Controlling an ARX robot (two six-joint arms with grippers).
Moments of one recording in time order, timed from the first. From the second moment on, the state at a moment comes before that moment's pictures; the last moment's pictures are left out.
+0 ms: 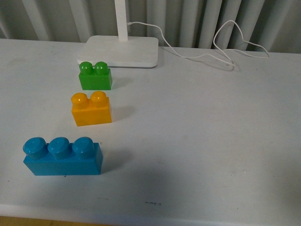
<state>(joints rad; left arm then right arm) 0.00 0.00 0.01 0.00 0.00 0.00 0.00 0.00 0.01 0.00 0.00 0.00</state>
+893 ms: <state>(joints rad) 0.00 0.00 0.01 0.00 0.00 0.00 0.01 0.11 0.06 -0.08 0.07 0.00</state>
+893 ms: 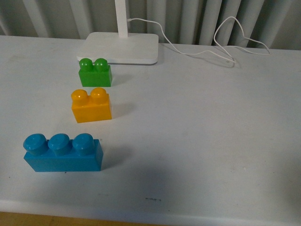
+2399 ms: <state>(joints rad) 0.00 0.00 0.01 0.00 0.00 0.00 -0.18 1.87 1.11 -0.37 0.12 -0.10</state>
